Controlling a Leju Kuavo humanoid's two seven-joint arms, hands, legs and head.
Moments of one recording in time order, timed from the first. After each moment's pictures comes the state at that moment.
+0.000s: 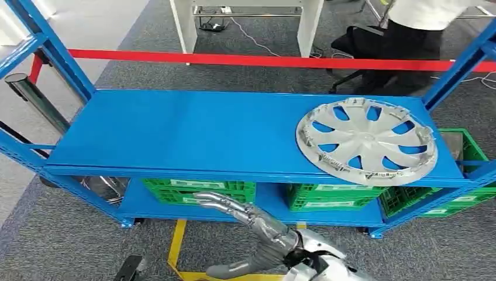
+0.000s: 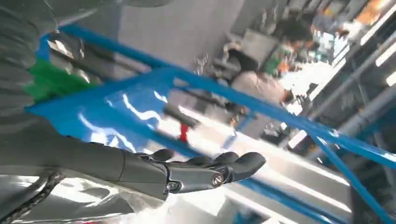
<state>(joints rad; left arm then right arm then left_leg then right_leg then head) -0.15 -0.20 0.83 -0.27 -0.74 -0.04 -0.30 -0.04 -0.09 0.79 -1.71 0.30 -0.02 -0.65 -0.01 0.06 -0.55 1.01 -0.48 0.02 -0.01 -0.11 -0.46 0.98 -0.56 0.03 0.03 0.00</state>
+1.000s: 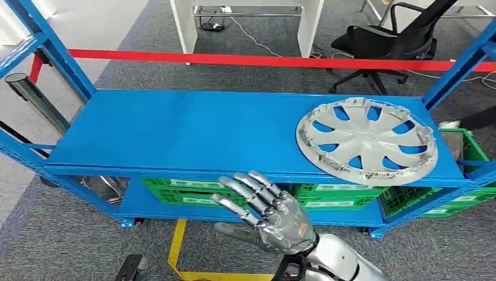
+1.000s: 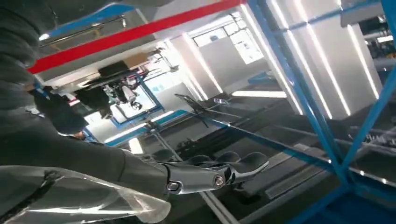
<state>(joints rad) -0.15 -0.22 0.80 -0.27 -0.68 0.01 -0.32 -0.08 -0.13 0.84 -1.71 1.07 -0.69 -0.37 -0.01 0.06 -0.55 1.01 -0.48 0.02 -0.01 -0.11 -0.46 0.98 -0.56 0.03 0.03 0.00</state>
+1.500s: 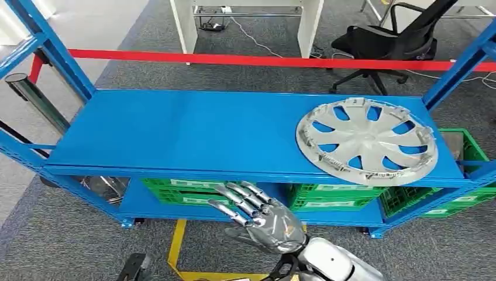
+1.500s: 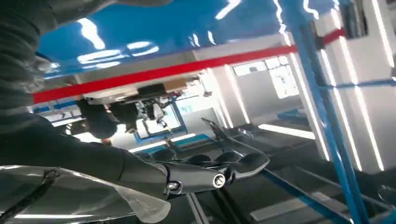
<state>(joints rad) -0.15 -0.22 0.76 -0.27 -0.67 -0.01 -0.32 -0.09 -0.16 0.87 -1.51 1.15 -0.69 -0.24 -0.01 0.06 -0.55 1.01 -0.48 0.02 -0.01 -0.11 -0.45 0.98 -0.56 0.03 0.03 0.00</state>
